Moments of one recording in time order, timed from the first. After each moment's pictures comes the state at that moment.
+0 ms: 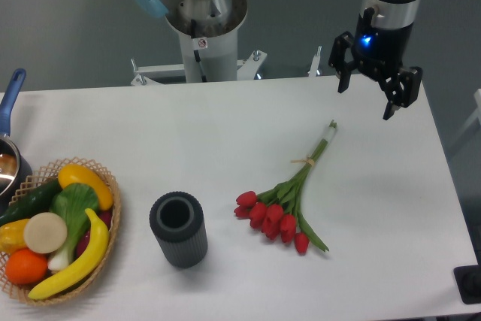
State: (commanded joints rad) arm 2.79 -1.70 -1.51 -1.30 1.41 1.60
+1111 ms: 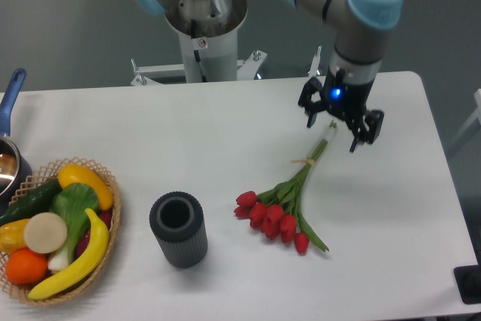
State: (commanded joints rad) arm 2.72 -1.85 -1.69 -1.11 1.41 1.38
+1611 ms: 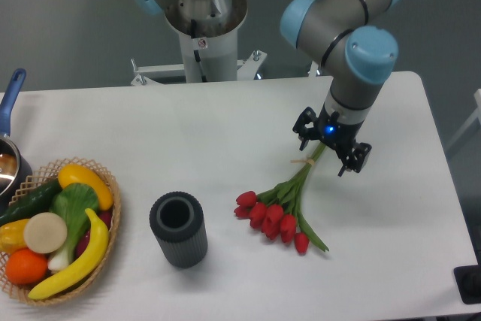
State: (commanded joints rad) arm 2.70 -1.94 -1.73 -1.08 1.46 1.39
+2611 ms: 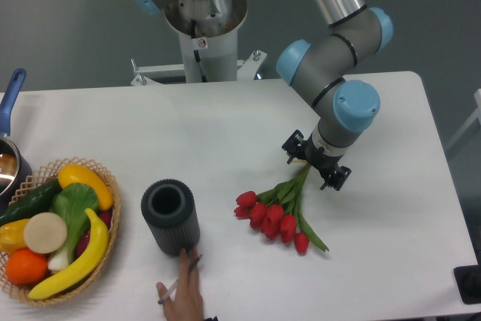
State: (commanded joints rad) arm 2.69 -2.04 -1.76 -1.00 1.47 1.37
